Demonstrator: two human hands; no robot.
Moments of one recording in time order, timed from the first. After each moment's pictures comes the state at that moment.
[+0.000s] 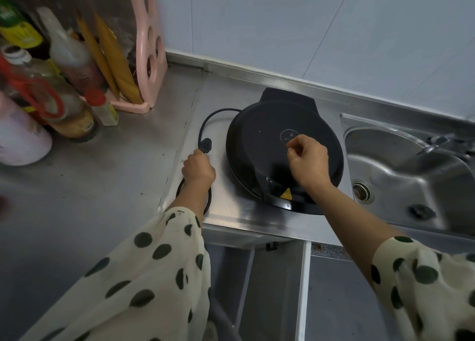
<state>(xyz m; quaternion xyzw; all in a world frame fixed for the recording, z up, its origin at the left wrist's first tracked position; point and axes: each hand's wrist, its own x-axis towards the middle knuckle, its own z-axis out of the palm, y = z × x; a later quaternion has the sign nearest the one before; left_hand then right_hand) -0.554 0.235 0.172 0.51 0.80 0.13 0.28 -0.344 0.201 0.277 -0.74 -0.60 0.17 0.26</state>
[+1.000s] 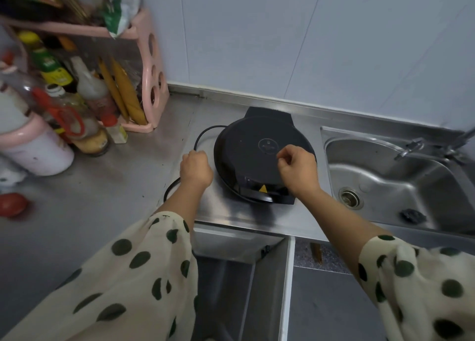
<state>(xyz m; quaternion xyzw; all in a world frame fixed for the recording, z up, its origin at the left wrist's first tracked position) -0.531 0.192 0.247 0.62 0.76 0.12 0.13 -0.312 0.154 0.308 -0.71 -0.63 0.17 0.28</state>
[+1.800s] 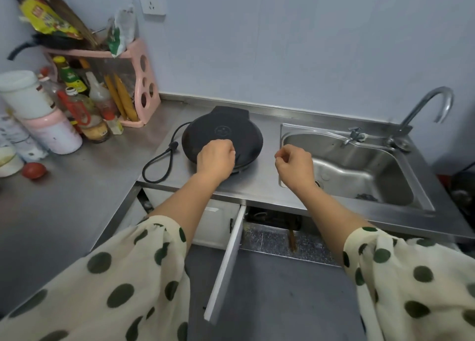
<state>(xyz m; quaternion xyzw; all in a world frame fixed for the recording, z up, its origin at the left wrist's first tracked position) -0.331 0.006 0.369 0.68 0.69 0.23 0.08 -0.146 0.001 0.362 -0.67 -0.64 0.18 0.33</state>
